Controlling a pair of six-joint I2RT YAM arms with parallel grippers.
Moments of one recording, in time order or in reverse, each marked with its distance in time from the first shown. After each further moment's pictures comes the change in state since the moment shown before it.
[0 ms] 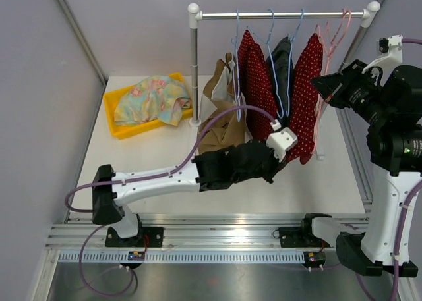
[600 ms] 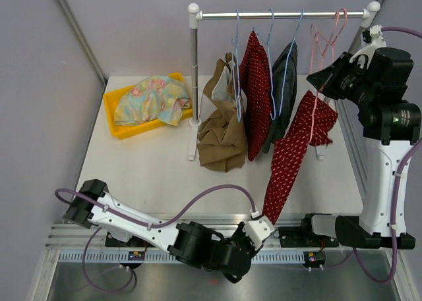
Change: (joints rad) left arm -0.579 -0.225 -0.452 -0.084 -0.393 -0.430; right arm 0.006 0.139 0.061 -0.108 0.060 -0.045
